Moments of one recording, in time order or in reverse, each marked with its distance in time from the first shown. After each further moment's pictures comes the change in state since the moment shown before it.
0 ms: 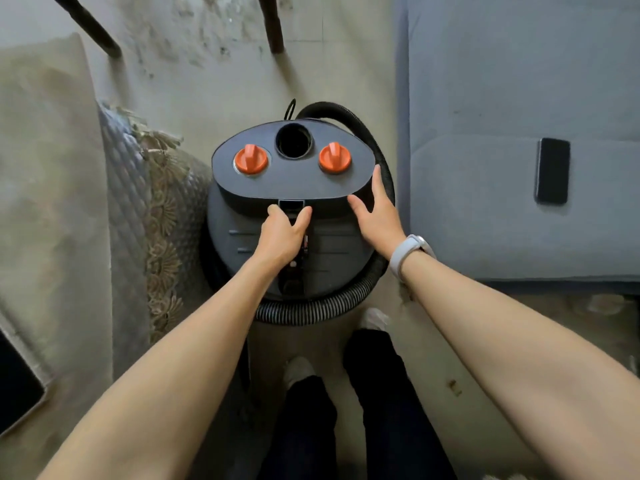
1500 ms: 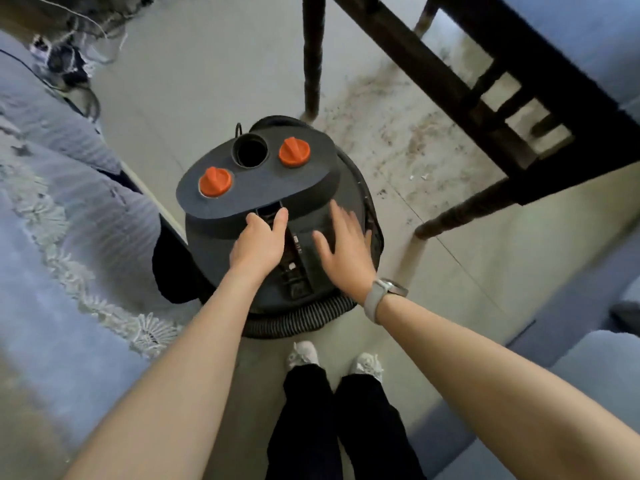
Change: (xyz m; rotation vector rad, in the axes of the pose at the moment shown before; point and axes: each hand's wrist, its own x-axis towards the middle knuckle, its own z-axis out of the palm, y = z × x) left_hand 0.333 0.077 -0.318 -0.389 0.570 -0.633; right_hand 0.393 -0.349 0.210 -0.691 -0.644 -0.689
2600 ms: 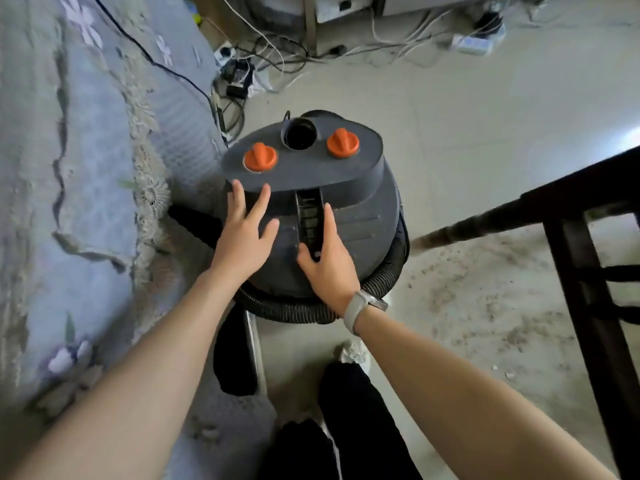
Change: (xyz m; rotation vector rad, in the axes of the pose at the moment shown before) left_hand 0.322 -0.048 -0.260 -0.128 0.338 0.076; right_hand 0.338 -0.286 0.107 0.064 -0.347 -0.318
